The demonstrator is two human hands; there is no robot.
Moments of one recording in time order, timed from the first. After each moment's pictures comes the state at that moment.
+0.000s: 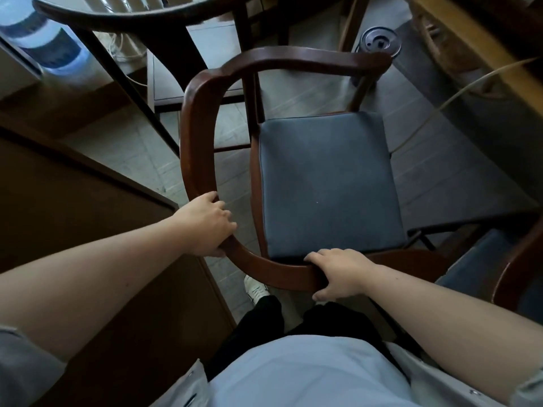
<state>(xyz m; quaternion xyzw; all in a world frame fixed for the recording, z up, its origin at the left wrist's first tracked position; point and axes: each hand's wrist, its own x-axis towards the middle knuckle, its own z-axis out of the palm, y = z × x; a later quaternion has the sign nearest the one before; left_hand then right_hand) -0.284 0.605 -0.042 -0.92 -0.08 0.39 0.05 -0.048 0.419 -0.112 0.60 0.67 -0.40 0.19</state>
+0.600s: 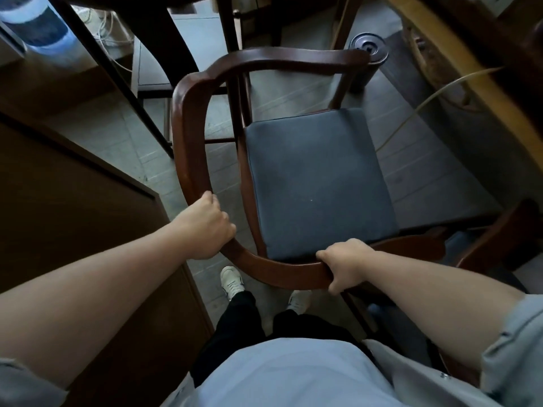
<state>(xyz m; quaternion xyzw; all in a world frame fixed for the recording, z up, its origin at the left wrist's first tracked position) -0.238 0.535 -0.050 -0.91 -0.11 0.37 0.13 0.024 0.385 -0.105 0.54 0.72 -0.34 0.28</state>
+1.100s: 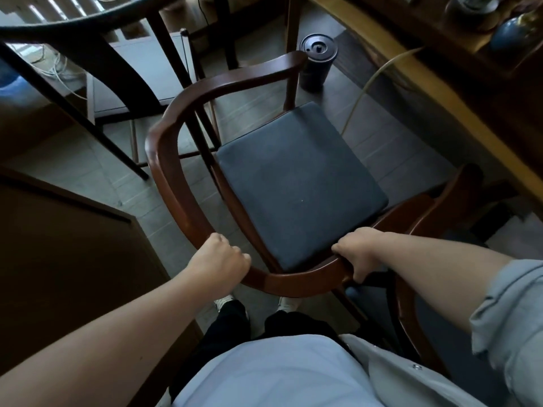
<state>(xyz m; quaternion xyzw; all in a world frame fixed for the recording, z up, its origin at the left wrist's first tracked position) -0.159 0.428 -0.052 -0.92 -0.12 0.35 0.08 0.125 0.323 -0.108 0.54 0.67 -0.36 0.35</state>
